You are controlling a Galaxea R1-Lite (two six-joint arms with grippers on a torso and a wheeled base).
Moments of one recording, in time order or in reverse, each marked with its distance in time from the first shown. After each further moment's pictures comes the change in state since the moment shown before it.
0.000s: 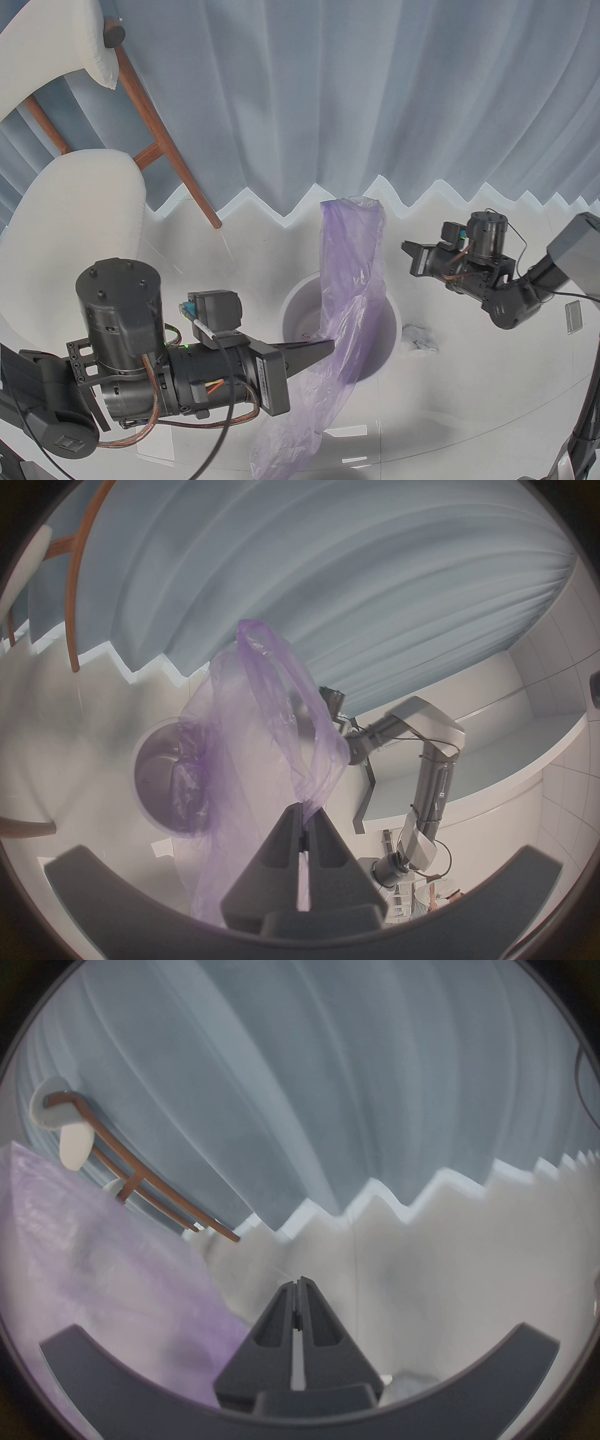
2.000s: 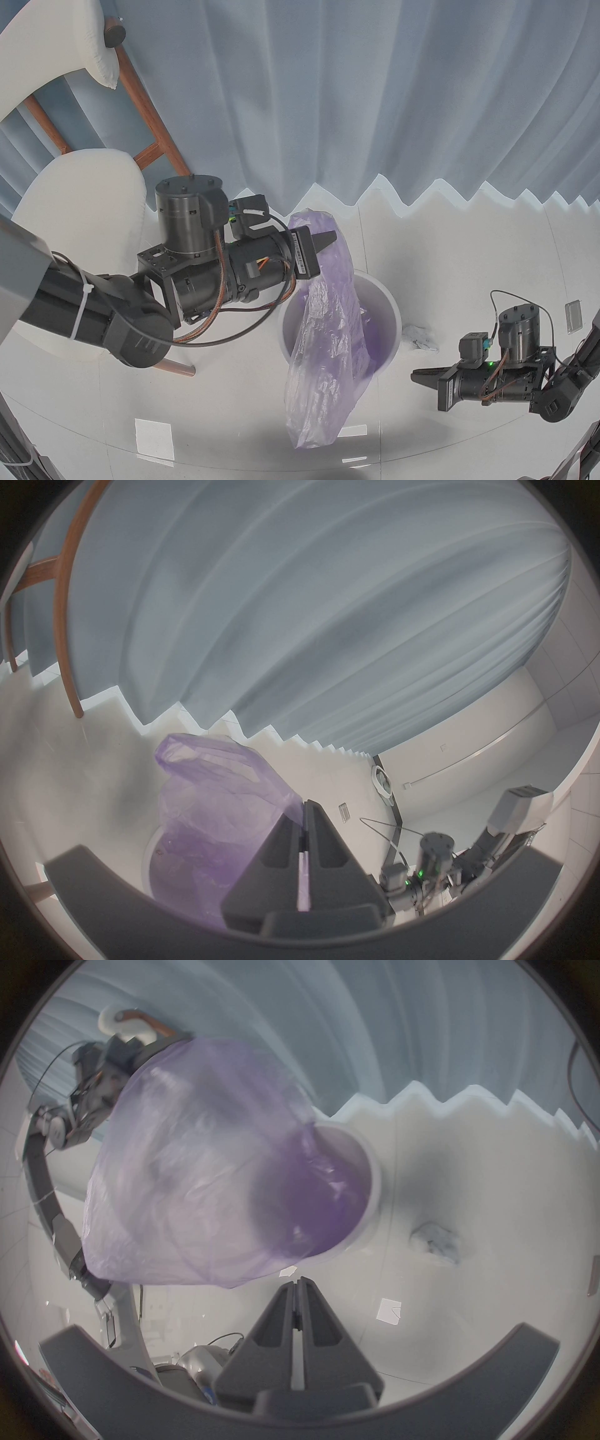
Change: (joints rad) left arm 0.174 0.299 -0.443 0.010 0.012 0.015; right arm 0.144 -0.287 0.722 -0.037 0.125 -0.105
